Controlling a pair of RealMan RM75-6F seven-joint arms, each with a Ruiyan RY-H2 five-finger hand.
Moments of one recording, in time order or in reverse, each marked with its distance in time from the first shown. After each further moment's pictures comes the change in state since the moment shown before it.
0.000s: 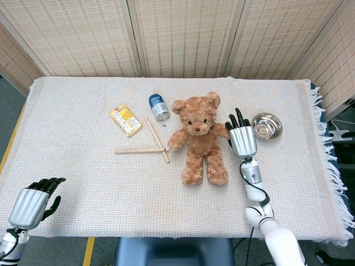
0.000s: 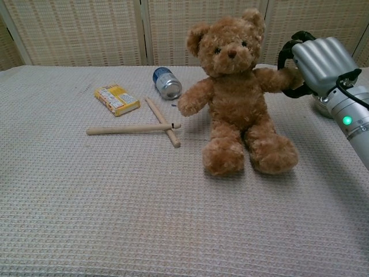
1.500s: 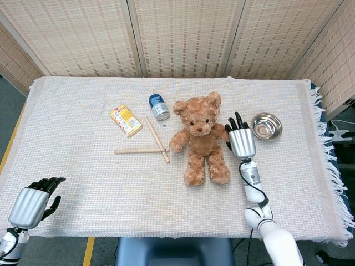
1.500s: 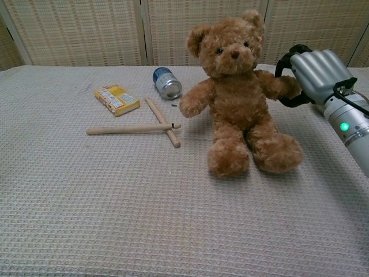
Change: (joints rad) left arm -0.003 0.001 0.001 0.002 -0.002 -0.007 0.002; right arm -0.008 -0.010 -0.007 0.007 0.011 -0.054 0.055
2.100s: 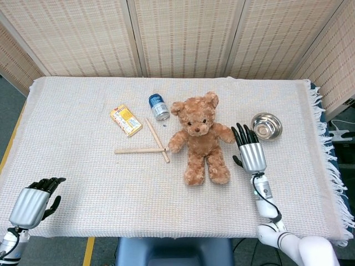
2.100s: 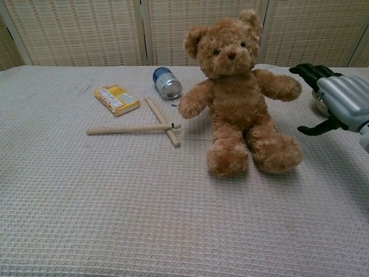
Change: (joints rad) left arm 0.000 -0.003 -0.001 -0.003 -0.011 -0.009 0.010; right arm -0.234 0.283 -0.085 -0.613 -0.018 0.055 -0.138
